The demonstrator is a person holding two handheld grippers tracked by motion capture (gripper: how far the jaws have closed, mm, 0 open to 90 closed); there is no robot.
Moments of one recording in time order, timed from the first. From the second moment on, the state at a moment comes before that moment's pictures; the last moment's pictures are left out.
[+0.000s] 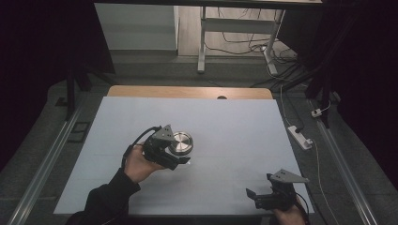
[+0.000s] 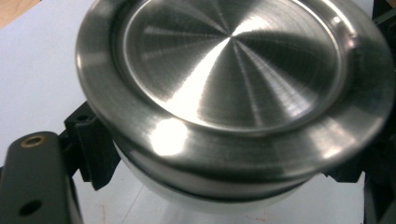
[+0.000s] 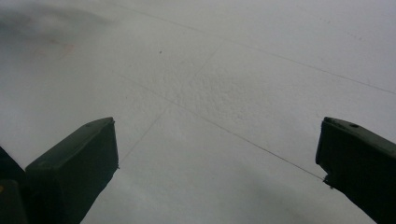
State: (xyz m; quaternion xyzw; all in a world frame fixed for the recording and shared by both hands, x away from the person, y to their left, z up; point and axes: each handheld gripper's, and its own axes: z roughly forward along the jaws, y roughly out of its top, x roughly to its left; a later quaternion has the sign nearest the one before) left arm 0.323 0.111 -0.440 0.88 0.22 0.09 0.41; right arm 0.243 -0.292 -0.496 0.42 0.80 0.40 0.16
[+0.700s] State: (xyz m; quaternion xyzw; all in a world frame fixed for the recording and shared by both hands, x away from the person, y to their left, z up) left arm 0.322 0.110 -0.442 0.88 0.22 0.09 0.41; right arm 0.245 -0.260 -0.472 0.37 0.80 0.45 0.14
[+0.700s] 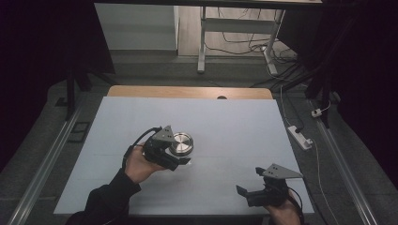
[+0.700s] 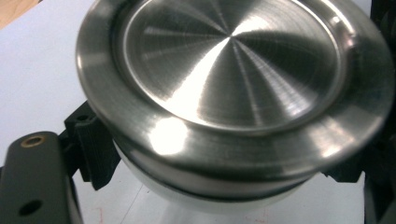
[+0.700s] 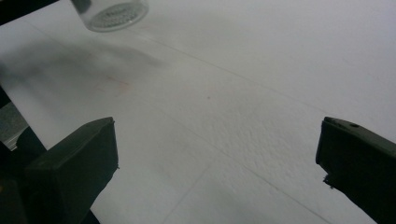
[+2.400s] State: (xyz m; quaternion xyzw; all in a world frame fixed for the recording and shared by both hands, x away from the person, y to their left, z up) left arm 0.314 0.092 -0.447 0.89 0.20 0.09 0.40; right arm 0.308 -0.107 -0.403 0.24 0.84 0.47 0.13
